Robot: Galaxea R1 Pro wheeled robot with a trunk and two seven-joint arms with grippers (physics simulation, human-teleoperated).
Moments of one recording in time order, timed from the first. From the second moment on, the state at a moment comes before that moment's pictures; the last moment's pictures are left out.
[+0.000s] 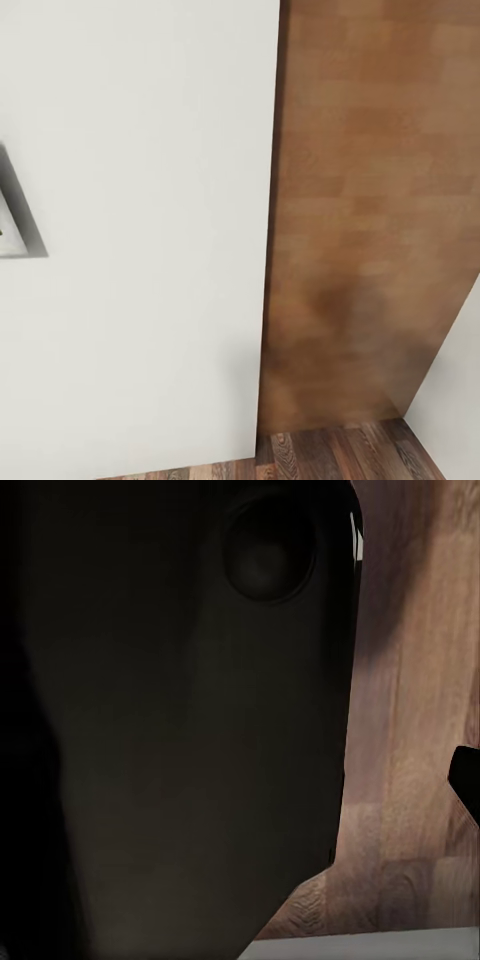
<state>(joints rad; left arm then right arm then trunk) 0.00 0.00 0.00 -0.05 0.00 0.00 0.00 -0.01 0.00 0.00 0.01 -0.01 0.01 0.01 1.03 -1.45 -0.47</state>
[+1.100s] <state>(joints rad) 0.00 0.00 0.00 -0.05 0.00 0.00 0.00 -0.01 0.00 -0.01 0.01 -0.01 0.01 0.01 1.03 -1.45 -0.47</state>
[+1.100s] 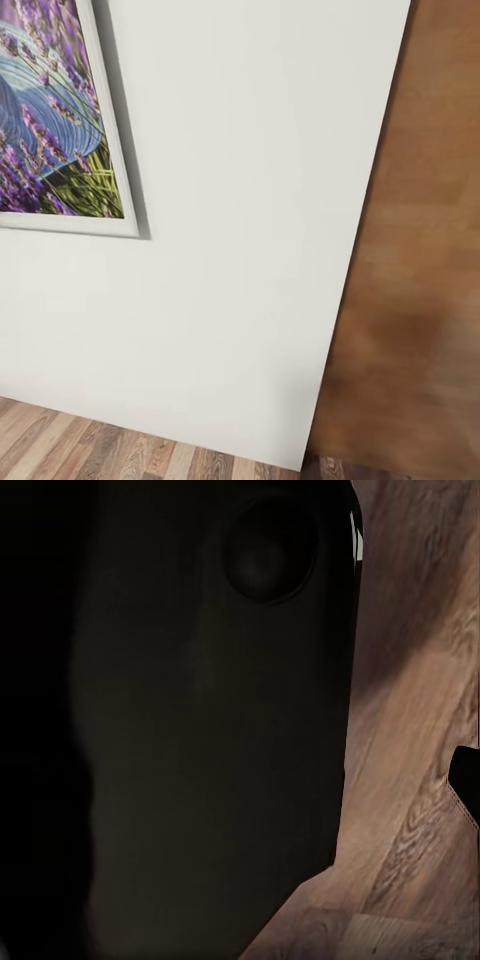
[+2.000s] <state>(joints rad) 0.00 0.00 0.00 -0.05 0.00 0.00 0.00 -0.01 0.00 -0.01 0.01 -0.01 0.01 0.01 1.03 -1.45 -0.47</state>
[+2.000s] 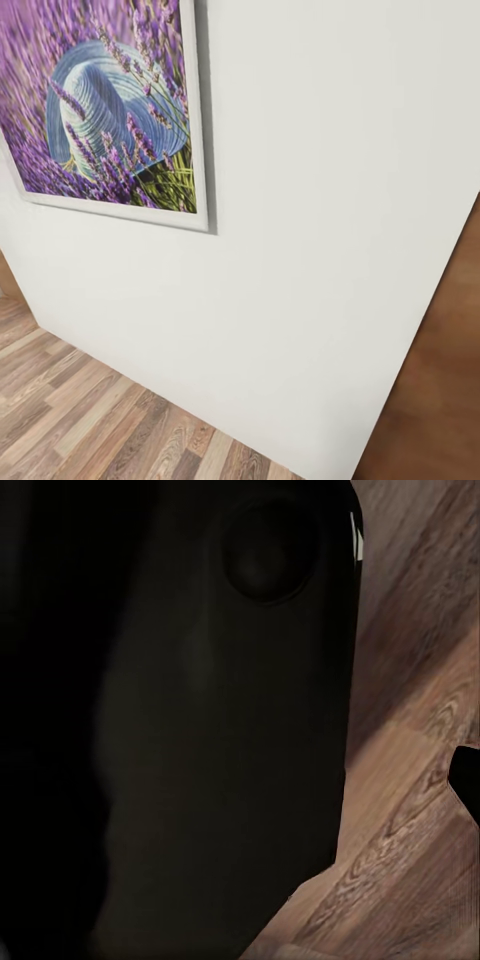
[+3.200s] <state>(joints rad) 0.00 -0.01 0.00 -0.05 0.00 0.00 0.00 -0.01 0.00 -0.01 0.01 -0.01 0.01 0.01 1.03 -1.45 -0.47</state>
